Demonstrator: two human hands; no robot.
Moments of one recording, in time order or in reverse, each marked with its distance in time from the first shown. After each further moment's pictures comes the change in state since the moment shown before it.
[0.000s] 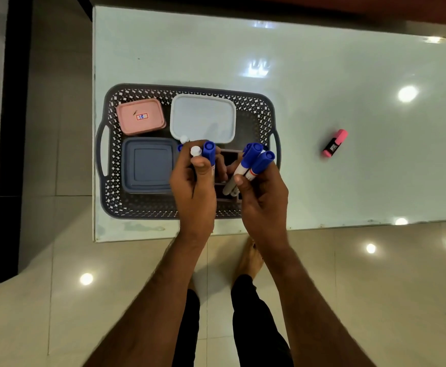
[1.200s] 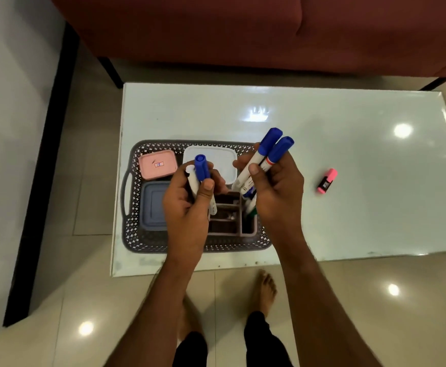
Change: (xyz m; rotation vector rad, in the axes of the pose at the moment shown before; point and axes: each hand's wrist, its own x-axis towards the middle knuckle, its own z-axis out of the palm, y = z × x) left_hand 0.019 0.064 -0.007 -0.024 -0.093 0.024; right_hand 0.052 -0.077 -0.016 0.232 0.024 -0.076
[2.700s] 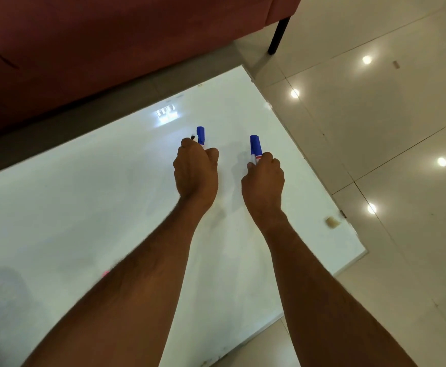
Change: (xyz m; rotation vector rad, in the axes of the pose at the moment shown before) left_hand 0.106 -0.290 0.587 1.266 -0.309 -0.057; right_hand 0.270 0.229 -0.494 -0.844 0.442 0.533
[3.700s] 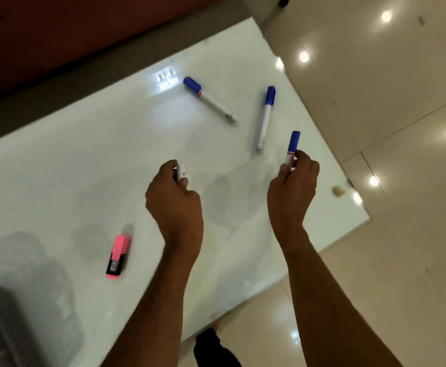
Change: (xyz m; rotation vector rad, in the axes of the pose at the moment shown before) left_hand -0.096 -0.084 -0.046 -0.129 0.178 -0.102; right_hand -0.074 0.048 -0.014 0.176 0.232 0.085
